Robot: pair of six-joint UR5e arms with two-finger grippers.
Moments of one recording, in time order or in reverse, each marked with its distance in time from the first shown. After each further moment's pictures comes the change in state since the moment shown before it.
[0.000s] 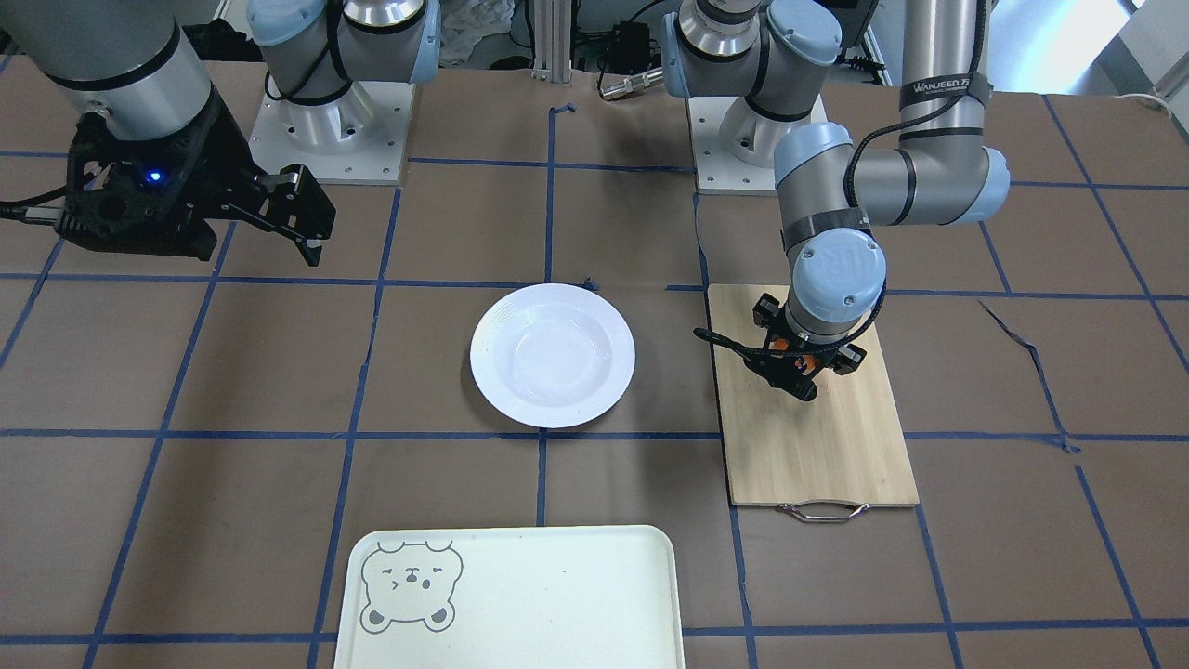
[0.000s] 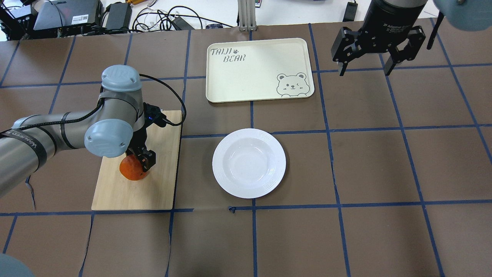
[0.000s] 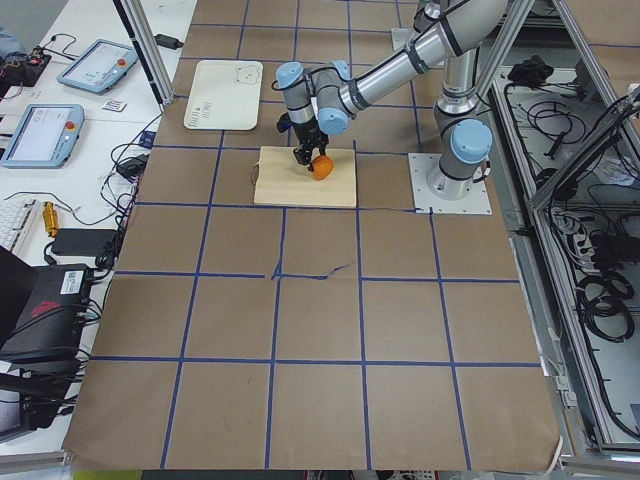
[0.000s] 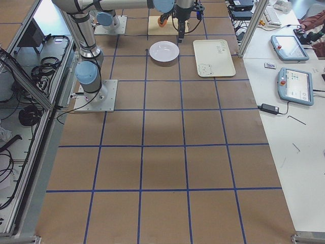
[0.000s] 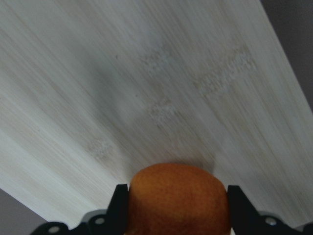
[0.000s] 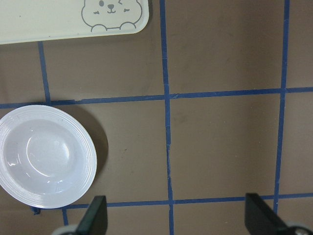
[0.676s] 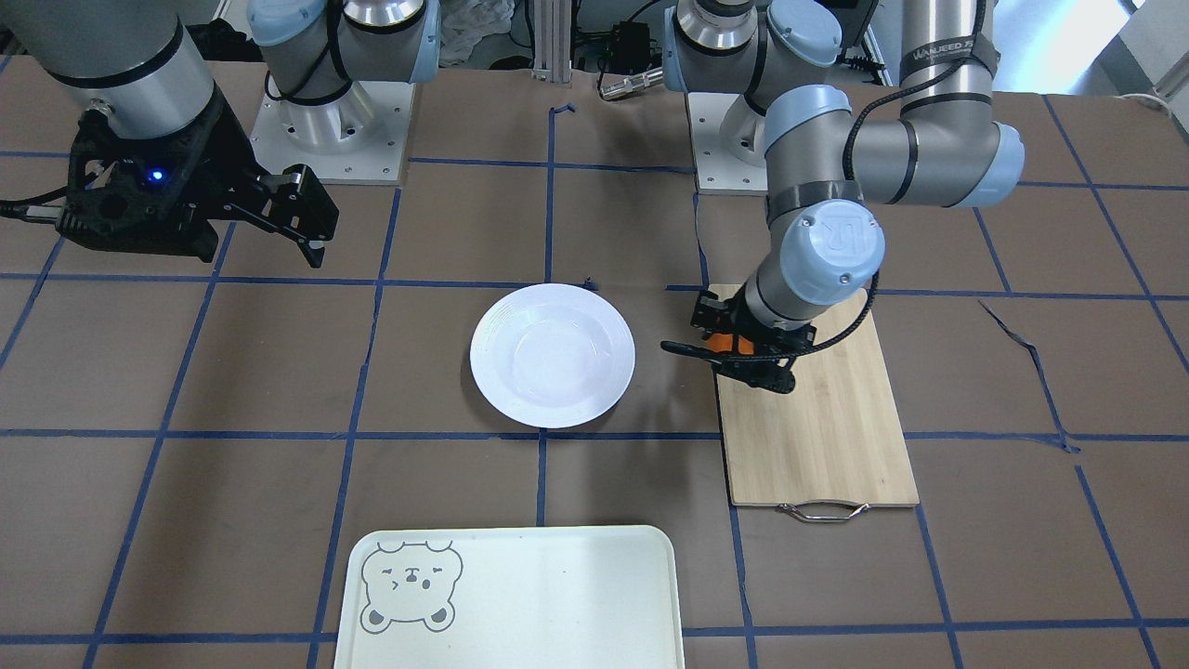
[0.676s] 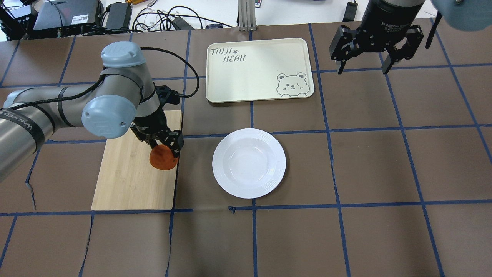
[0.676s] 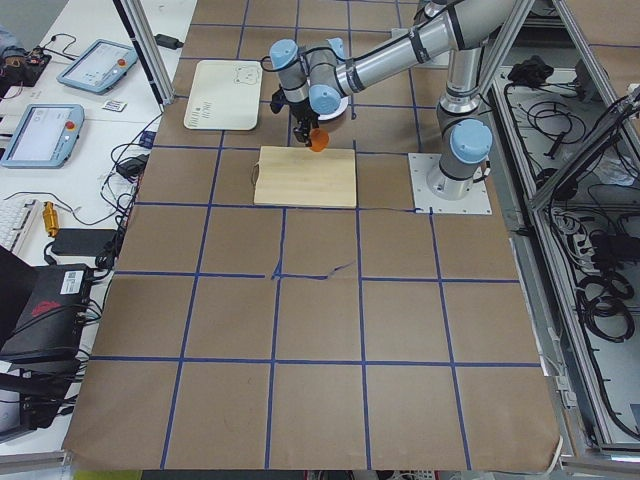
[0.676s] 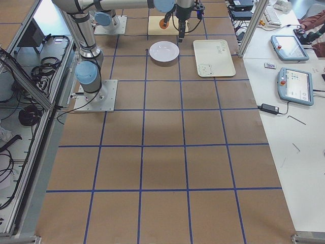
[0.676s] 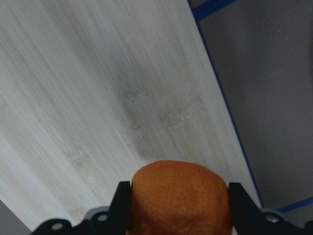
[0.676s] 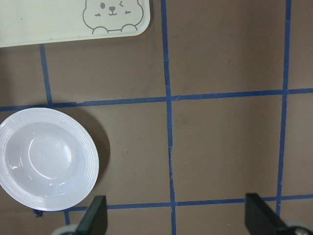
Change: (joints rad) left arm -0.121 0.026 0.150 -0.210 -0.316 -0.462; right arm 0.004 0.002 -0.007 -0.012 0.008 0.011
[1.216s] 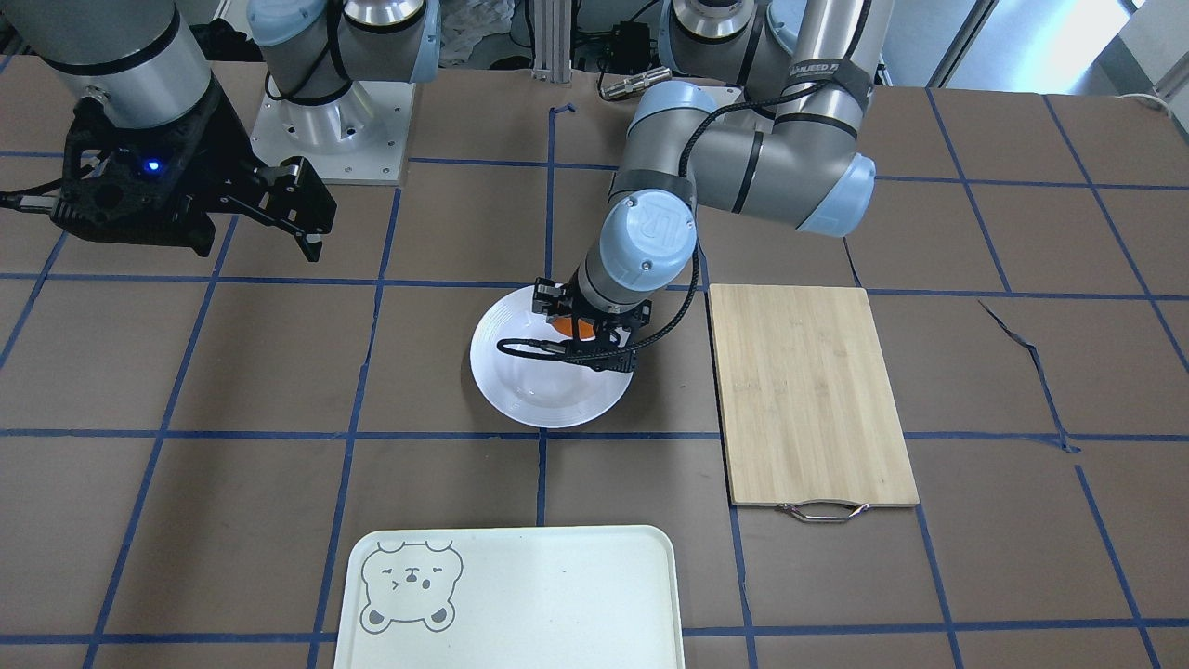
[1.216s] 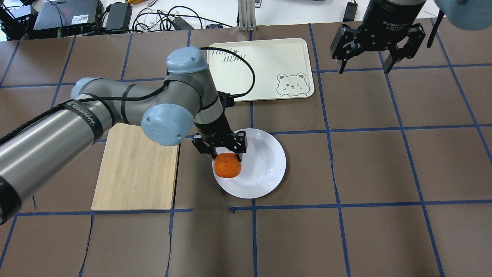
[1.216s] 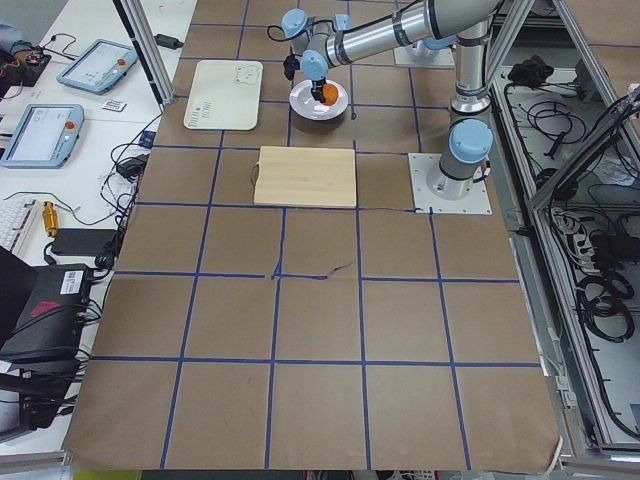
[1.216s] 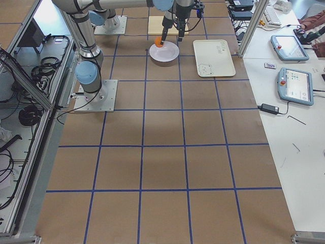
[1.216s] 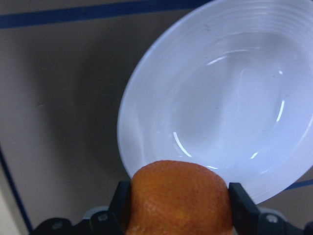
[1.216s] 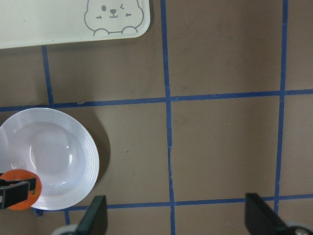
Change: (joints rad) left arm -0.251 -0.110 0.056 0.077 -0.213 -0.369; right arm 0.000 -0.005 -0.002 0.007 -0.003 -0.004
